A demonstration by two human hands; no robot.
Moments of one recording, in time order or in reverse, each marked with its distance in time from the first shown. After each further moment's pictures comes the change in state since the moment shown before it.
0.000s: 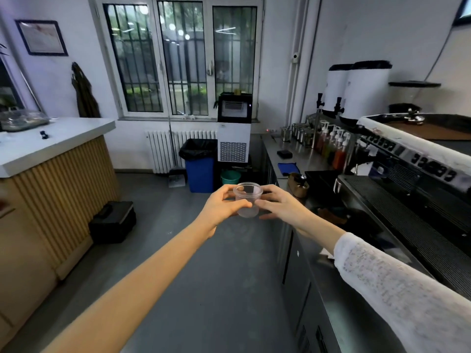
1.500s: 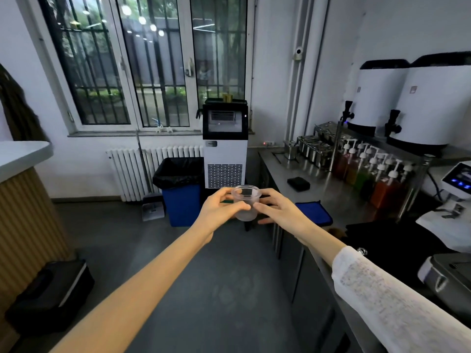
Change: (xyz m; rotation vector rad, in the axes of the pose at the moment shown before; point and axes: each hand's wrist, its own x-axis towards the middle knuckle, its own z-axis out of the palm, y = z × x) left_hand 0.623 -0.049 -0.117 0.075 -0.056 0.030; right_hand 0.609 0.080 -0.080 -0.014 0.084 -0.020
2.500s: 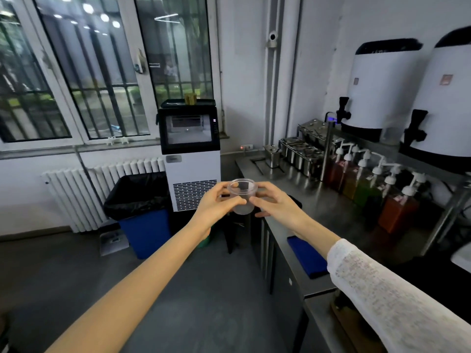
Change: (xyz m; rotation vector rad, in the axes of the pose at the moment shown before) left_hand 0.372 -0.015 0.076 -0.016 -0.123 0.075; right_hand 0.303 0.093 -0.156 0.037 0.150 0.038
